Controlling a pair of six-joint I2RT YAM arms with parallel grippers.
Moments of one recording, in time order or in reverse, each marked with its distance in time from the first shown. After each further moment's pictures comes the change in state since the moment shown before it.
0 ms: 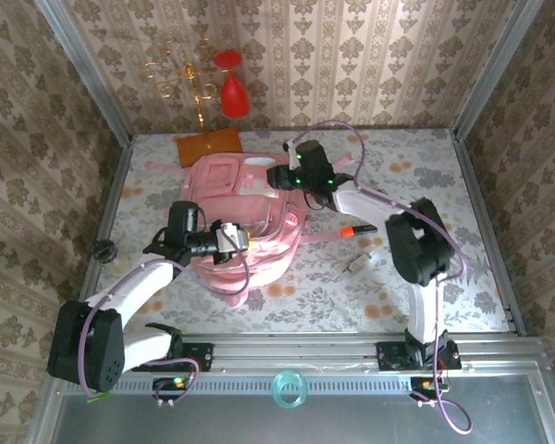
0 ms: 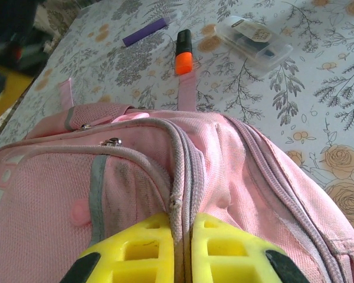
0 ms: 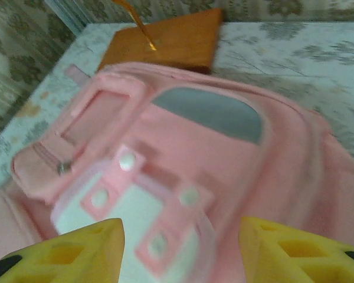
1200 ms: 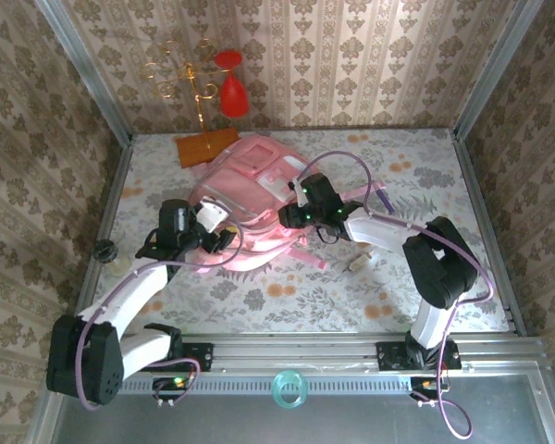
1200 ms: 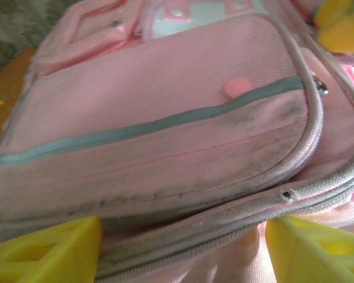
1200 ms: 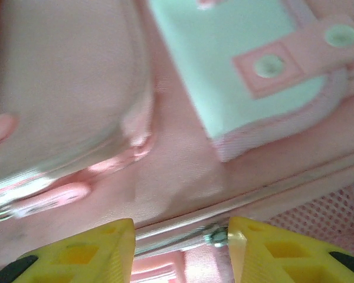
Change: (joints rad) left arm 0.024 -0.096 -0.006 0.023 -0.564 -0.555; right arm 0.073 -0.270 -0.390 -0.071 0.009 -0.052
